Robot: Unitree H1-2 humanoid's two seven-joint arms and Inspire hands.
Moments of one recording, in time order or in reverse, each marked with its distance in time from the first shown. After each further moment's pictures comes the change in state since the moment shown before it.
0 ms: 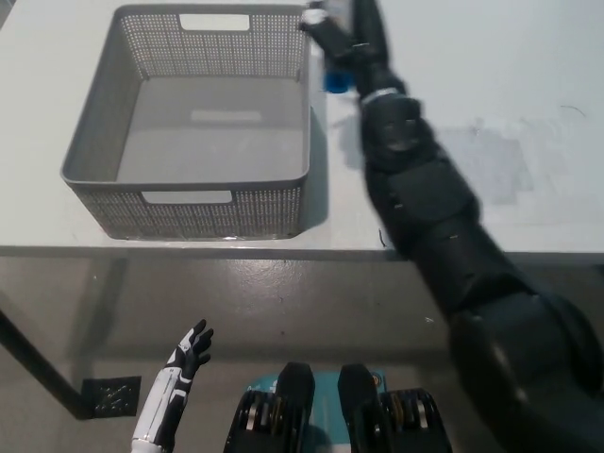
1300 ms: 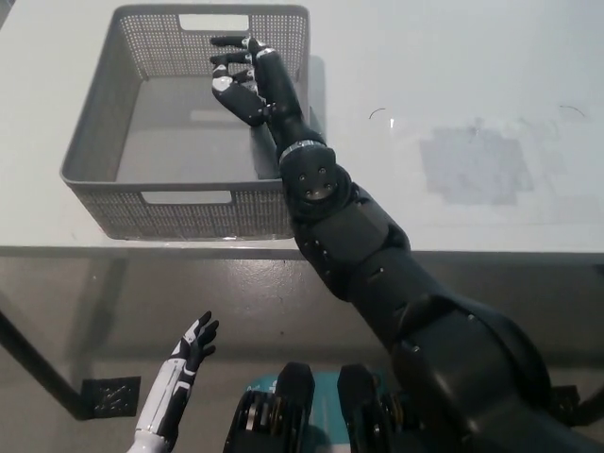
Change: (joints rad) left_arm -0.022 0.000 0.001 -0.003 -0.003 0.002 -0.020; right_arm -0.006 0.104 0.087 0.145 -0.039 -0.019 -0.042
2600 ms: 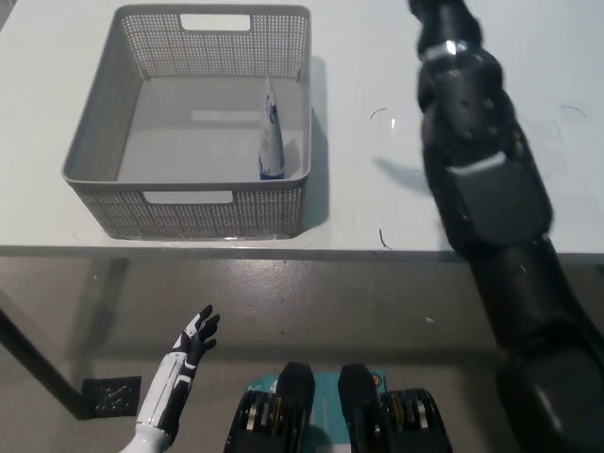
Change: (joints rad) left_arm -0.016 0.002 -0.001 0.005 0.001 0.002 -0.001; right_arm 0.231 -0.239 -0.039 -0.879 0.019 0.085 0.105
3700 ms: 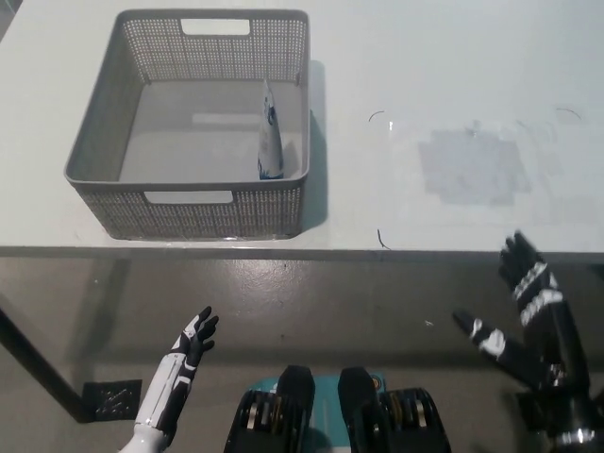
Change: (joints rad) left_arm 0.004 0.005 0.000 0.003 0.013 -0.002 0.000; right_arm 1.012 -0.091 0.012 -0.486 0.177 0.024 0.198
